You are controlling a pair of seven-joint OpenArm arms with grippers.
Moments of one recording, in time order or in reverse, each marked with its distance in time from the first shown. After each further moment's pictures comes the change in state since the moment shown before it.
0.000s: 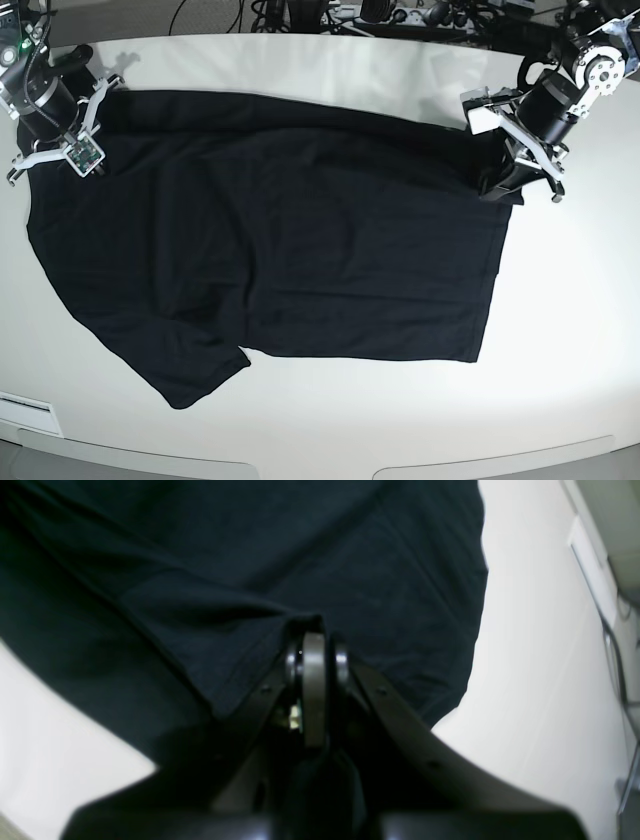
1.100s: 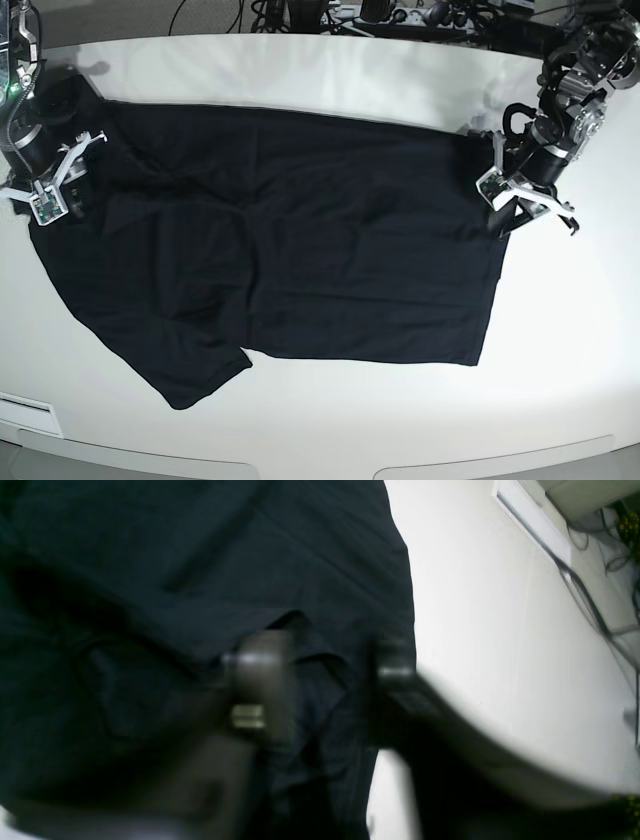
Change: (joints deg) left arm -13.2 11.7 0.0 -16.3 -24.0 3.1 -2.4; right arm 9.1 -0.2 0.0 -7.8 5.1 -10.0 -0.4
